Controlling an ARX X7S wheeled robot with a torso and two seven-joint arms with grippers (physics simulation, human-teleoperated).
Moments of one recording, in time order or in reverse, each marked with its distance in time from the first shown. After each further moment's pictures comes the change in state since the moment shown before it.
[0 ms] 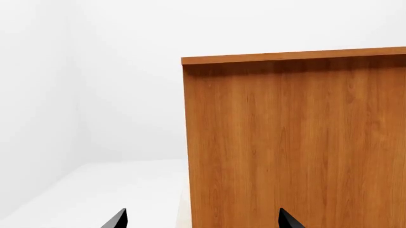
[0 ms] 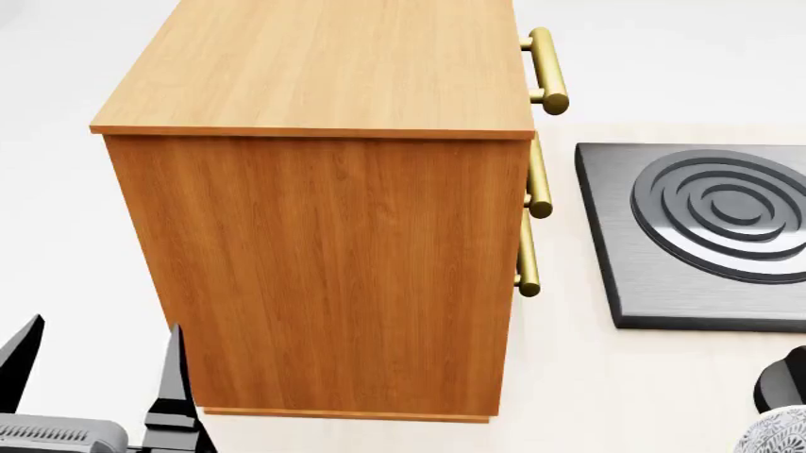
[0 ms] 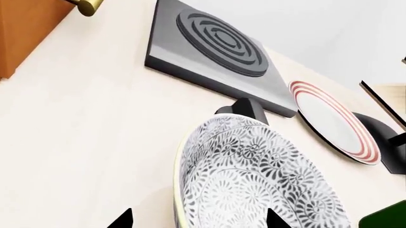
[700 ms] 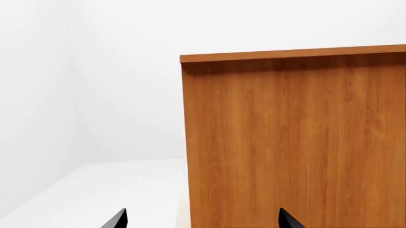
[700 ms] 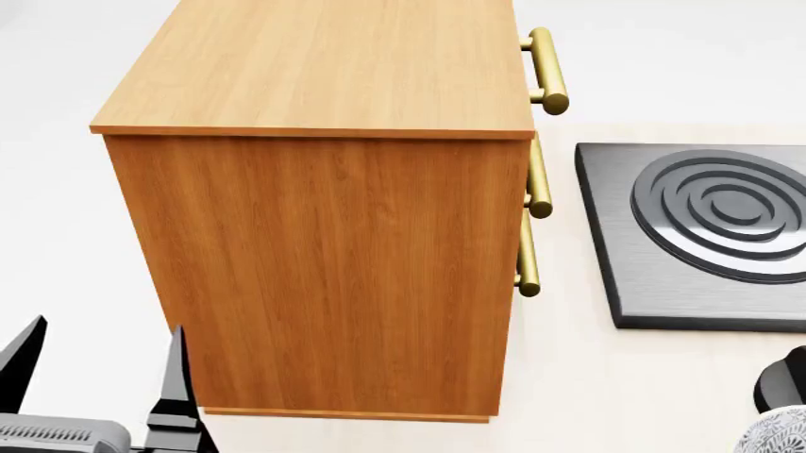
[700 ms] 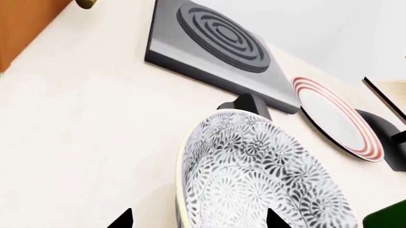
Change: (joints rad) left arm -0.004 -0.005 0.009 -0.008 -0.004 0.006 -0.007; right arm 0.022 -0.013 -0.024 0.036 -0.015 -0.006 -0.010
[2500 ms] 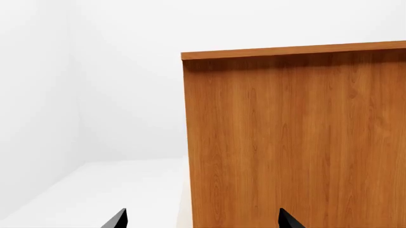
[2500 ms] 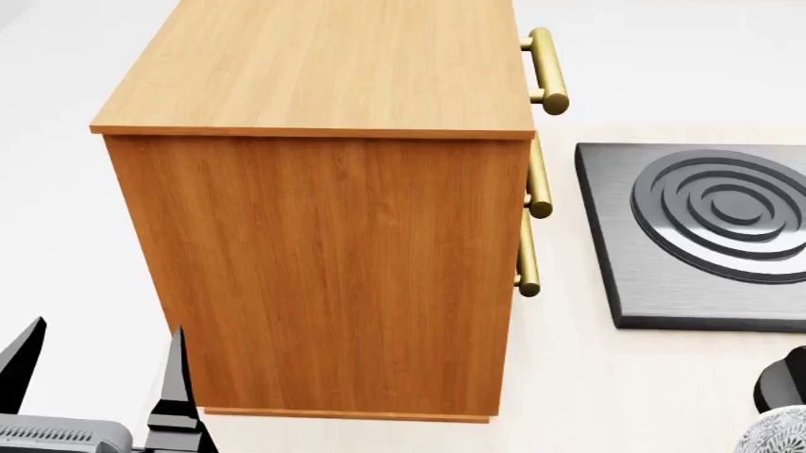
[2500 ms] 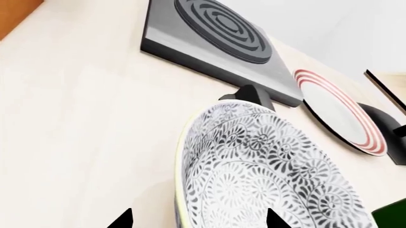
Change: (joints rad) left arm -0.006 -0.015 0.017 -0.010 -0.009 0.010 -0.023; right arm 0.050 -0.030 -0.048 0.088 -0.038 -0.020 -0.021
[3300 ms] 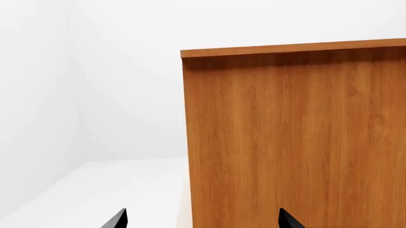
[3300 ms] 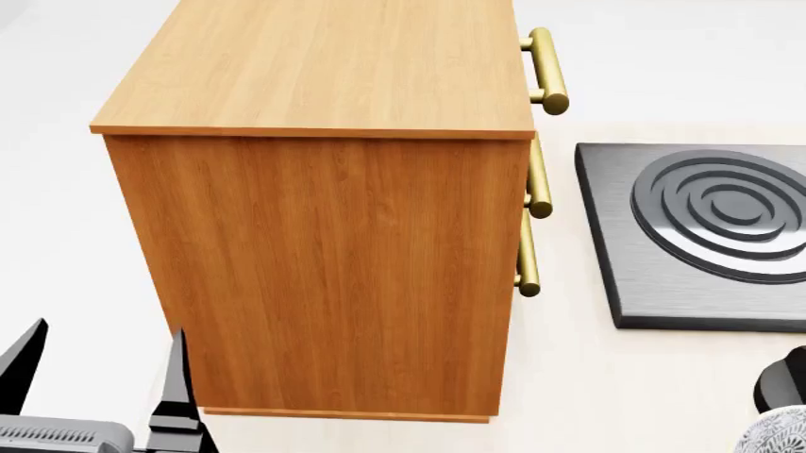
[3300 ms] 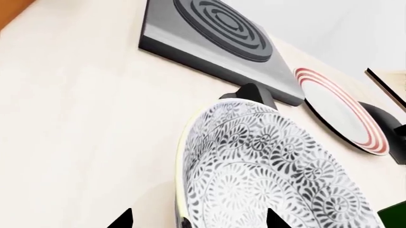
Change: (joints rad) left arm -0.002 -0.005 0.008 -0.007 -0.004 0.007 -0.007; right arm 0.029 -0.020 -0.022 0.047 -0.027 -0.015 -0.016
